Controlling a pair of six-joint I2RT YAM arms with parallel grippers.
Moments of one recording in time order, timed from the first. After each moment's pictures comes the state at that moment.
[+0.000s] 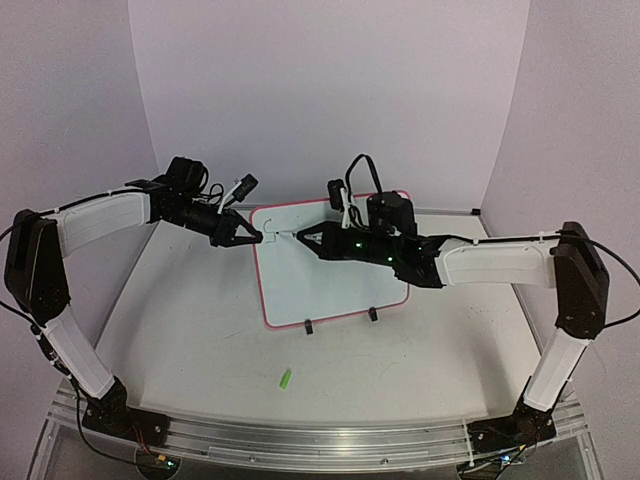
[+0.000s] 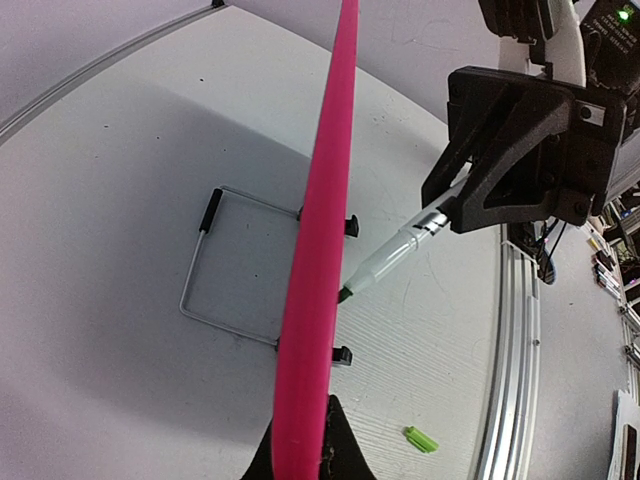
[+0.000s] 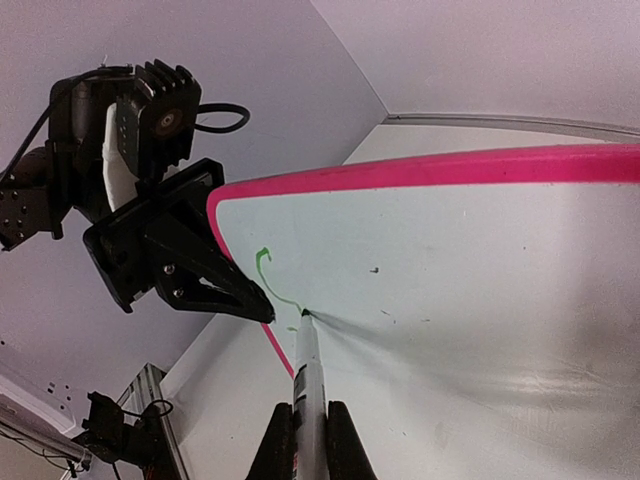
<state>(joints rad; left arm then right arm) -0.39 1.65 1.34 -0.50 0.86 0.28 0.85 1.78 1.22 0.34 -0.21 0.57</state>
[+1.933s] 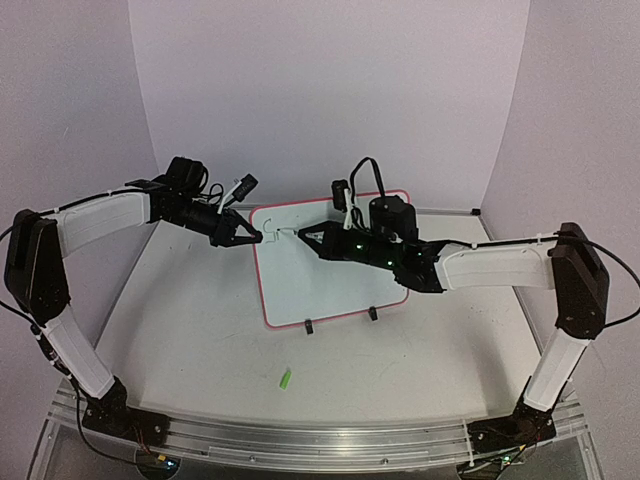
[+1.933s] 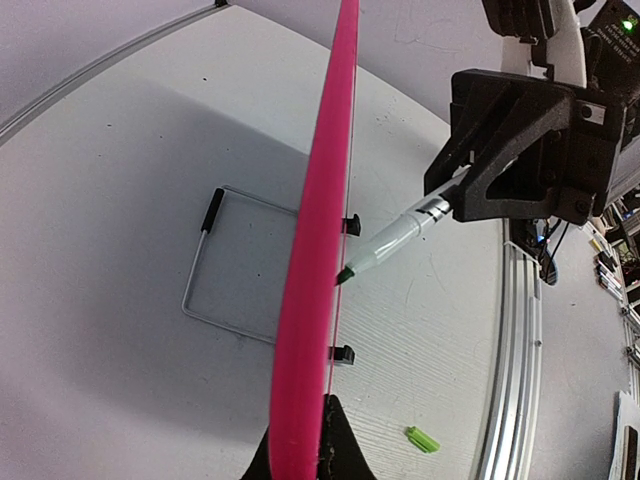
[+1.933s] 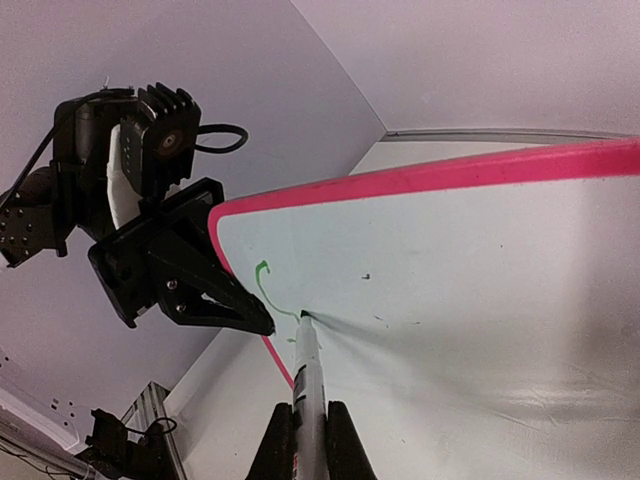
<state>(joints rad) -0.39 1.65 1.34 -0.50 0.85 0.28 0.85 1.78 1.19 0.42 -0.17 0.60</state>
